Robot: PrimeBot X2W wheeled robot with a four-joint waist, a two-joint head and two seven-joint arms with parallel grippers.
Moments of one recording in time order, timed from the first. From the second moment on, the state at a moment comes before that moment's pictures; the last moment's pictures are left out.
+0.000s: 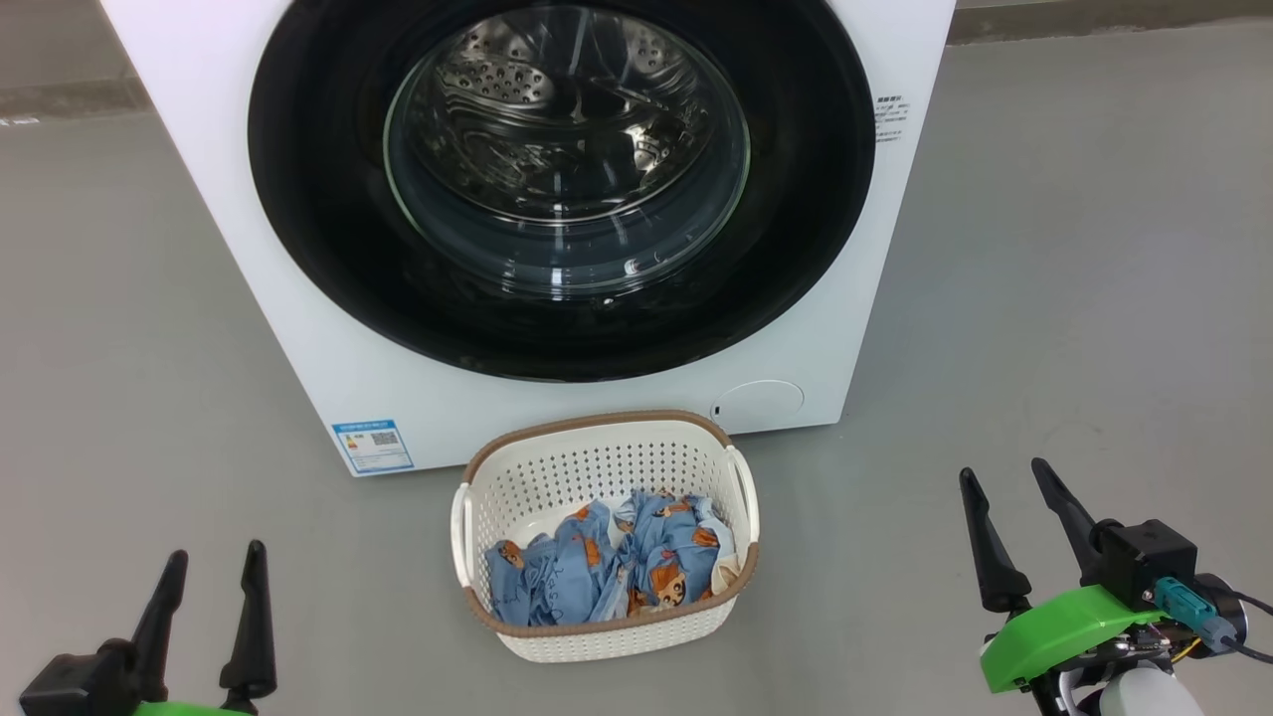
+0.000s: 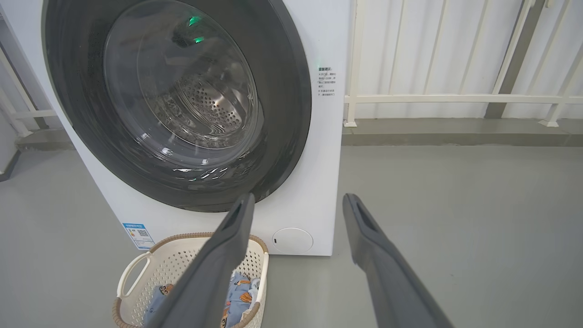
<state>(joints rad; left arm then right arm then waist) -0.05 0.16 0.00 0.27 -0.36 -0.13 -0.25 -0.17 -0.08 -0.08 0.35 0.11 0.12 -0.25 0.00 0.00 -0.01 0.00</state>
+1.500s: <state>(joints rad) -0.05 0.16 0.00 0.28 -0.38 -0.13 -0.25 -0.17 -0.07 -0.11 0.33 0.12 0.12 -0.25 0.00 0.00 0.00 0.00</state>
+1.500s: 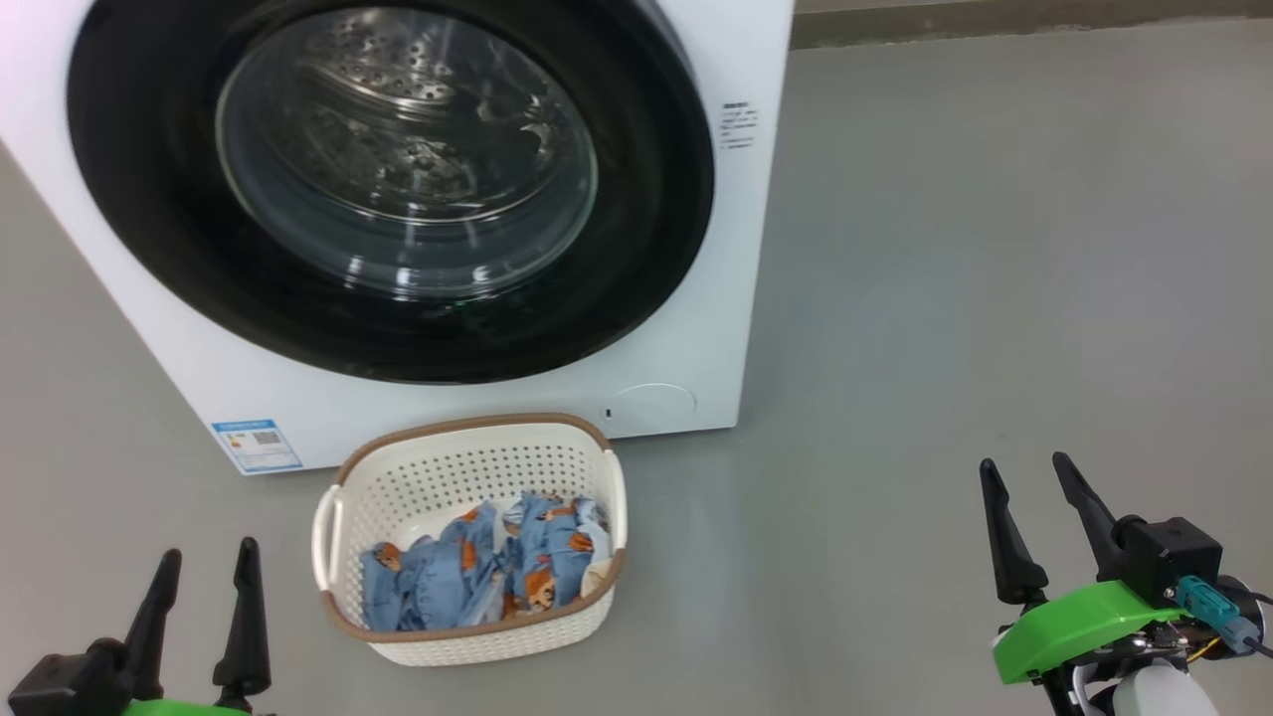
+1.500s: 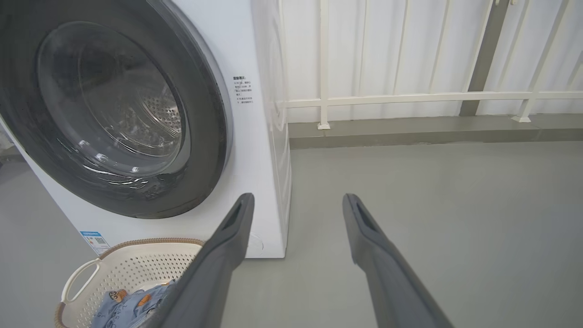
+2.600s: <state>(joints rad) -0.02 0.16 0.00 0.19 -0.32 -0.13 -0.25 -0.20 -0.06 -0.13 0.33 0.33 0.12 -0.25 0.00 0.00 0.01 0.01</state>
